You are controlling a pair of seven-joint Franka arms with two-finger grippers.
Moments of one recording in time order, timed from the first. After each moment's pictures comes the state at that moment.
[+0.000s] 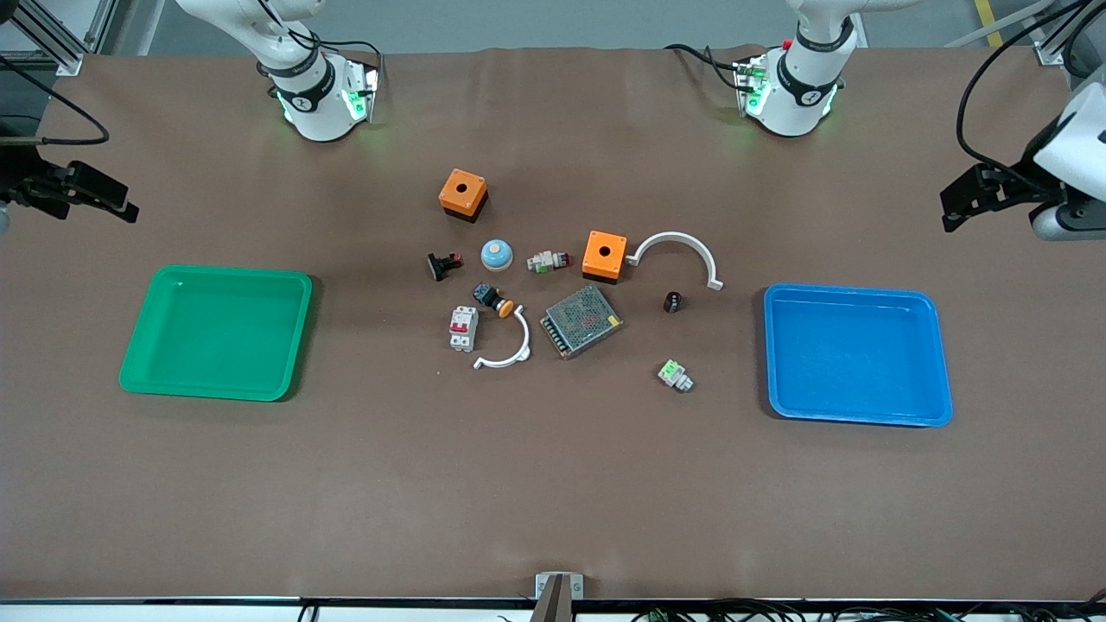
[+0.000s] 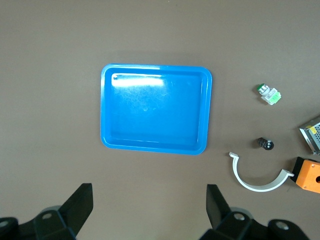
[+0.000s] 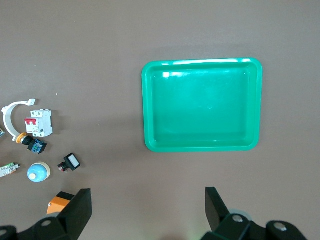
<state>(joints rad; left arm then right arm) 0.04 -0.02 -0.15 -1.55 0.09 1.54 -0.07 -0.01 -0.11 -0.07 -1.71 0.04 1.55 0.01</state>
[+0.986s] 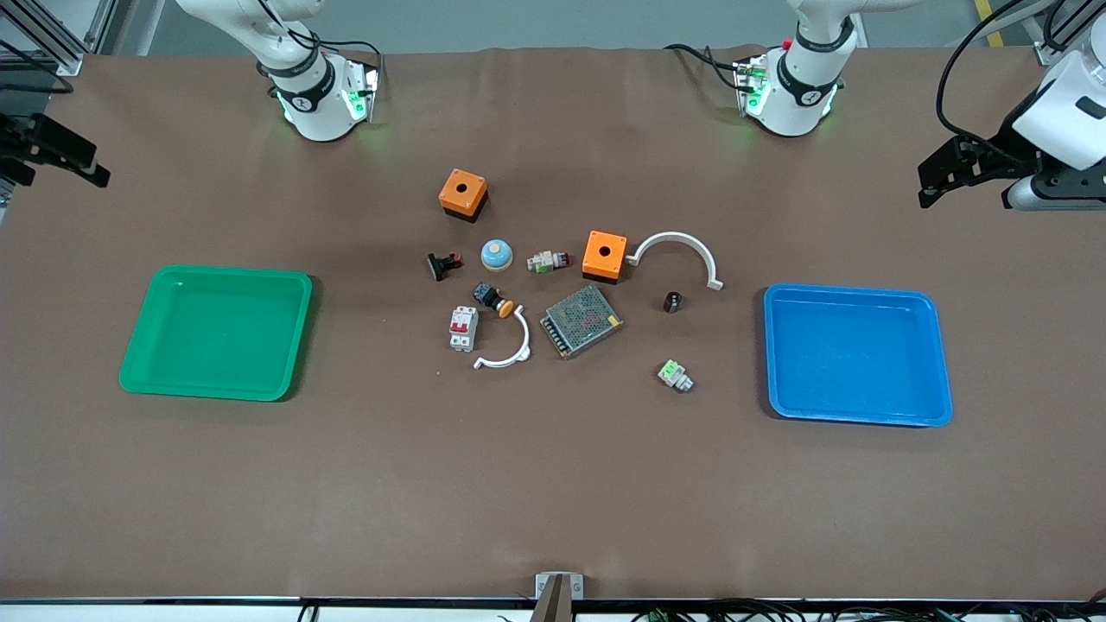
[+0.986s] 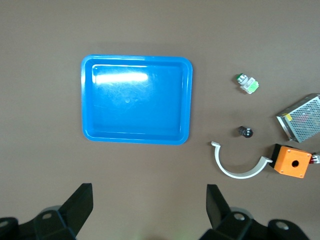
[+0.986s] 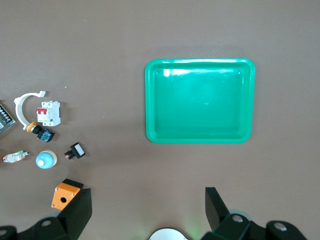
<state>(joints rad) 0.03 -0.08 -0.15 -1.60 0.01 1.53 -0.07 -0.01 -0.11 -0.07 -1.56 0.04 1.40 -0.01</state>
